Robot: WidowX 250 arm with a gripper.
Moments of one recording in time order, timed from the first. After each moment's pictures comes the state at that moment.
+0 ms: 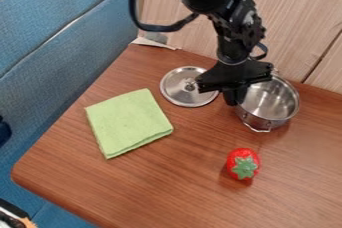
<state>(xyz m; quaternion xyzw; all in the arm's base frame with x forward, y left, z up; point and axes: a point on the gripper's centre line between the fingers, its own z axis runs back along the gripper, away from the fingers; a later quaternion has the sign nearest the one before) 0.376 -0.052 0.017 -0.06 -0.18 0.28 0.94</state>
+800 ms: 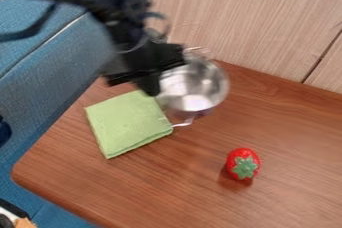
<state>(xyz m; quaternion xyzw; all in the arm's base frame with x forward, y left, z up) 0.278 0.047 0.070 -0.07 -0.22 0.33 0.91</state>
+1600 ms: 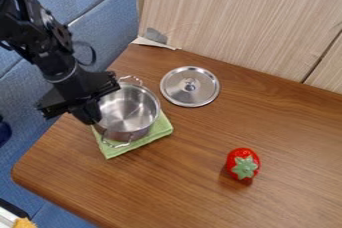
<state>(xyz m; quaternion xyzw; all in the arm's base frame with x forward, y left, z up) 0.237 0.107 0.021 -0.04 -0.16 0.42 0.89</state>
